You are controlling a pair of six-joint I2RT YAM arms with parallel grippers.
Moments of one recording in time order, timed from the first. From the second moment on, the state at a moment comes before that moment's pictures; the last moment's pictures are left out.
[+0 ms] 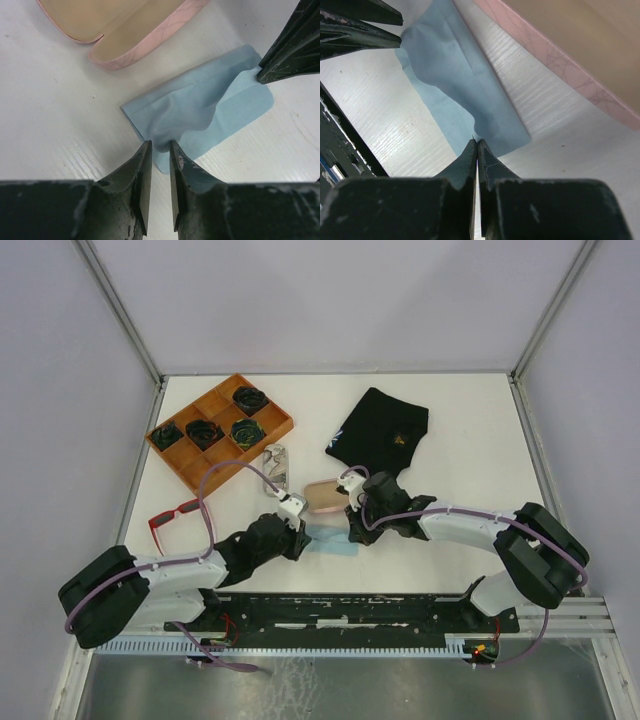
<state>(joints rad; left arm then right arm) -0.90 1.14 0.24 0.35 -0.12 -0.31 0.79 1.48 0.69 -0.10 -0.31 0.11</state>
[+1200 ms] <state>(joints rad) -0.82 1.13 0.31 0.19 -0.13 -0.48 0.80 1.33 0.66 -0.19 0.03 0.46</state>
